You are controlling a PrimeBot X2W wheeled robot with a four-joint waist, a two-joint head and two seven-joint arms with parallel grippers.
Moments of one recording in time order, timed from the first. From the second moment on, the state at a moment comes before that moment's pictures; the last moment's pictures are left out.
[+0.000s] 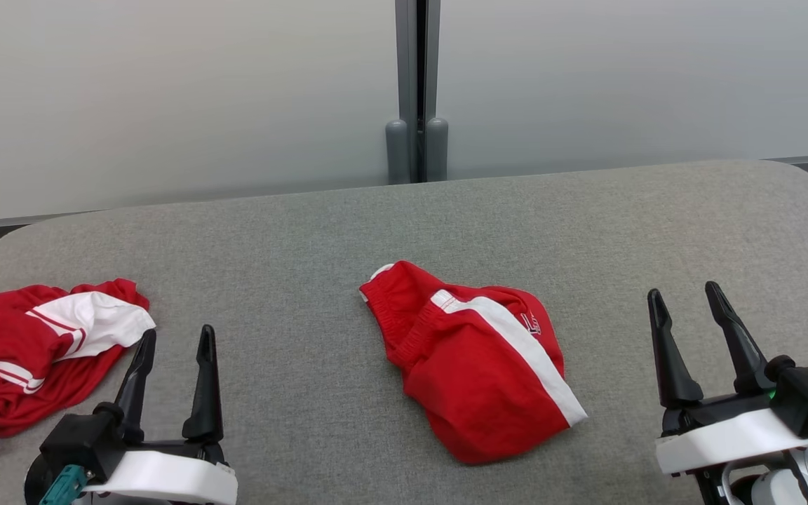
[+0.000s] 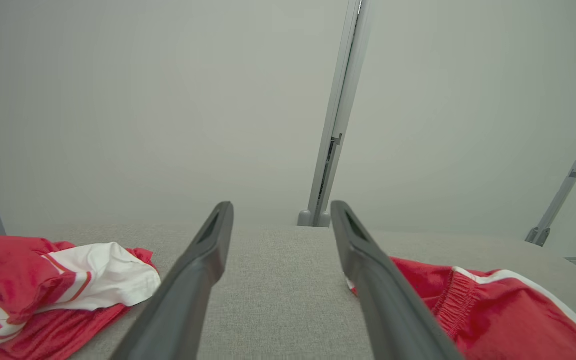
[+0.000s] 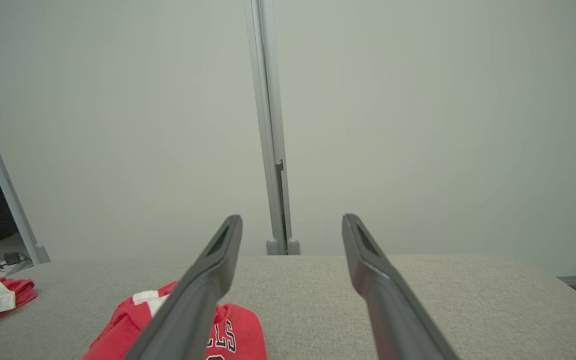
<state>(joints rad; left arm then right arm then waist) 0.00 0.27 -0.27 0.03 -0.52 0.18 -0.26 -0.09 -0.14 0.14 0.09 0.28 0.13 -0.26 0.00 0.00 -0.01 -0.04</state>
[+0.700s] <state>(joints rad) 0.03 0.21 -0.23 0.07 -0.47 0.12 -0.26 -0.06 -0.14 0.14 0.11 0.29 0.13 -0.26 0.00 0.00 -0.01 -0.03</state>
